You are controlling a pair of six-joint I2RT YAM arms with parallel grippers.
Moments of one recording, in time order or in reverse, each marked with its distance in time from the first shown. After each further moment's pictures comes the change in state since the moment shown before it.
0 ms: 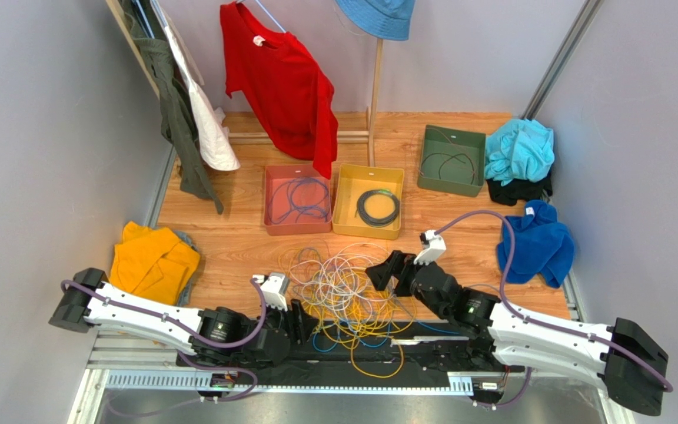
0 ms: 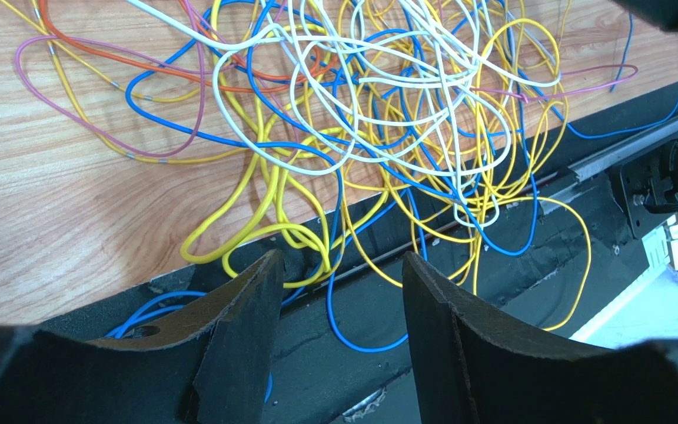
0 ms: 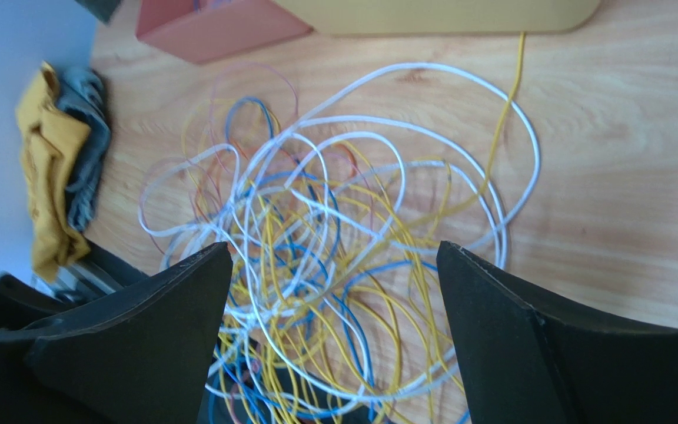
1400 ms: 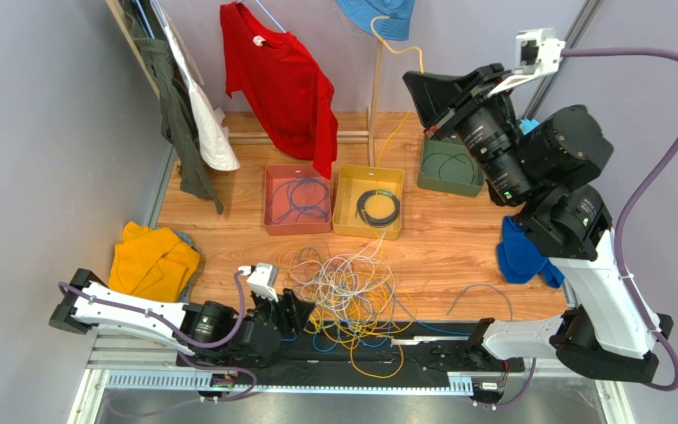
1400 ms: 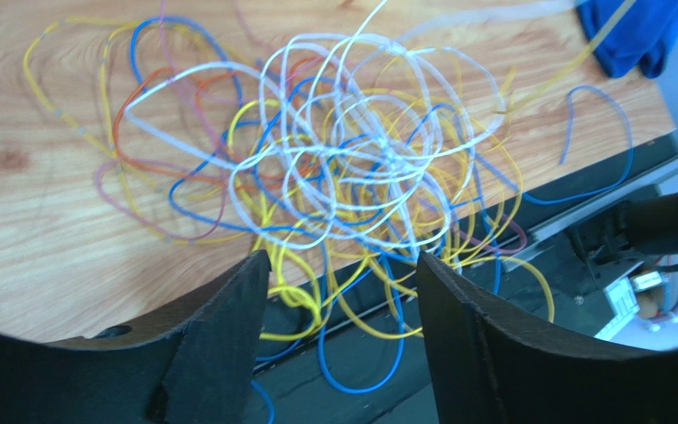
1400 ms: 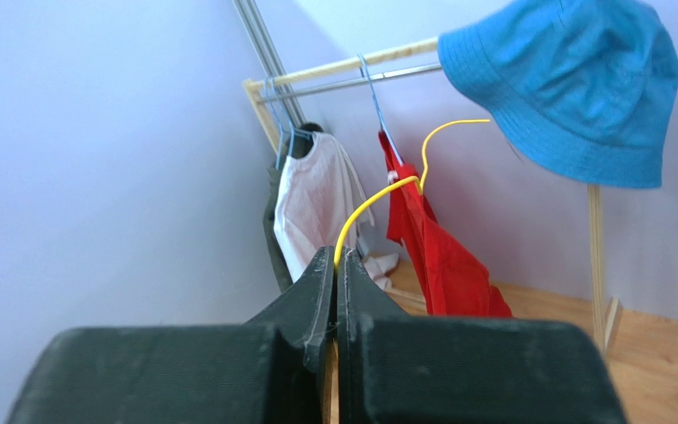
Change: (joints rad) left arm 0.000 -0.105 0.100 -0.131 -0.141 0.095; right arm -0.172 0.454 1.717 -0.465 -0.092 -0.636
